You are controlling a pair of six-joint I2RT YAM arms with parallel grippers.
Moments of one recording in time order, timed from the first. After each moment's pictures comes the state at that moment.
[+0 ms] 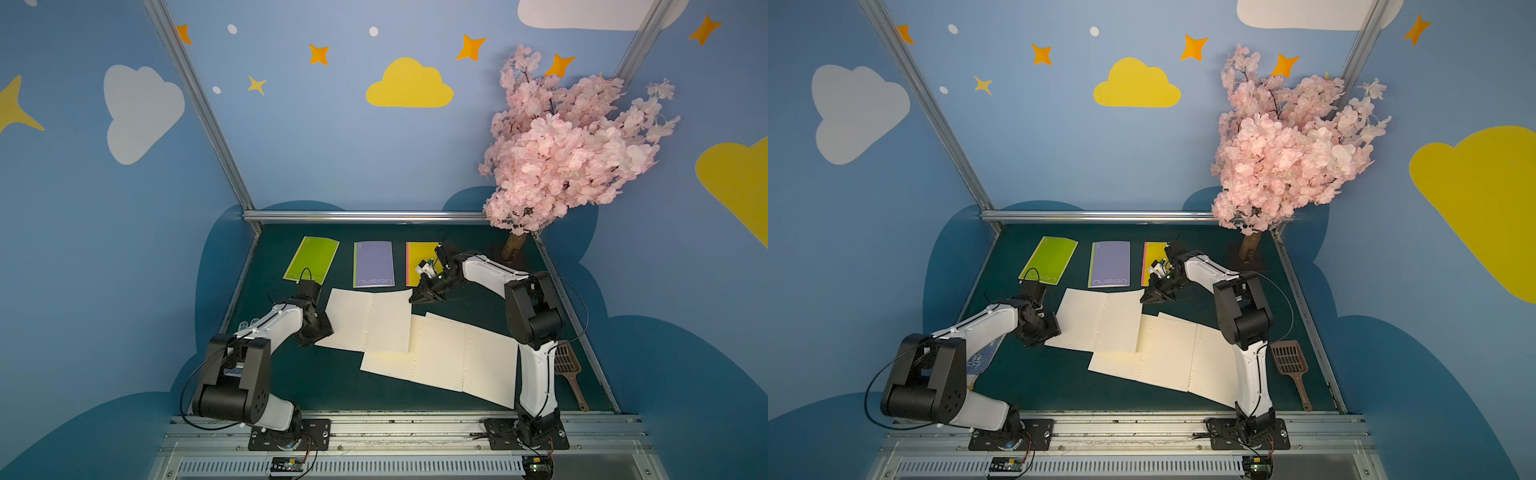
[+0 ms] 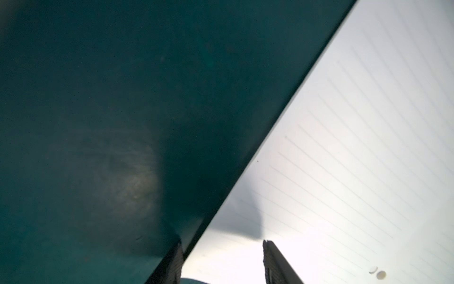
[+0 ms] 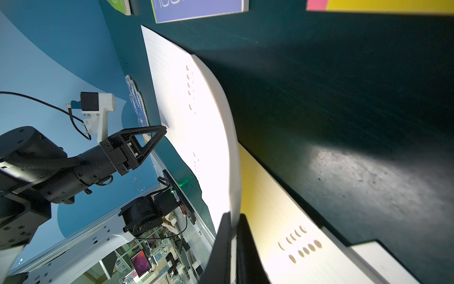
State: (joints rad) left arm -0.10 1.48 0.76 -0.63 0.08 -0.58; right arm 0.45 2.12 1.55 -0.75 -0.84 0.42
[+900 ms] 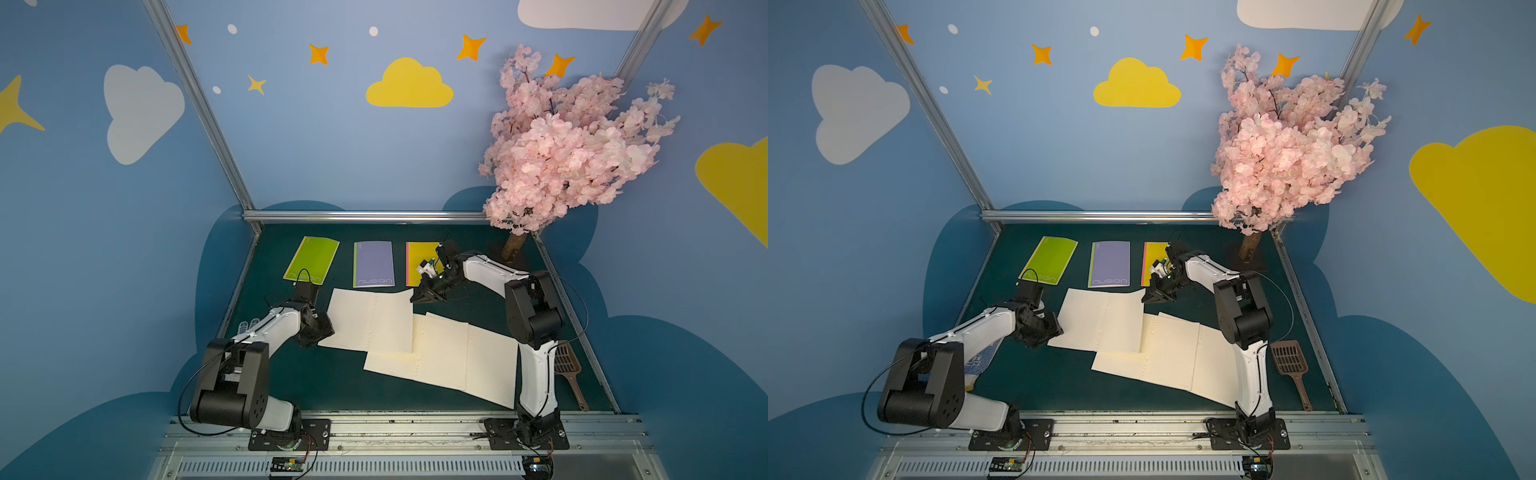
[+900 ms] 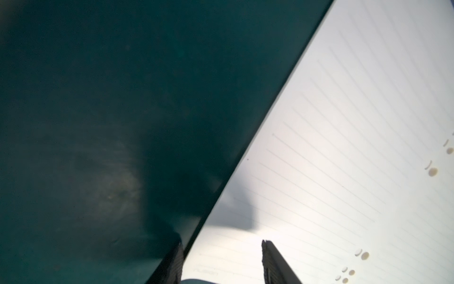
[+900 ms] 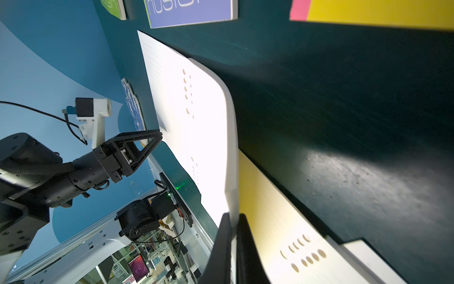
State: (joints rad) left arm -0.09 1.45 0.72 -0.58 0.18 -0.56; right arm 0.45 2.12 1.55 -0.75 -0.82 0.42
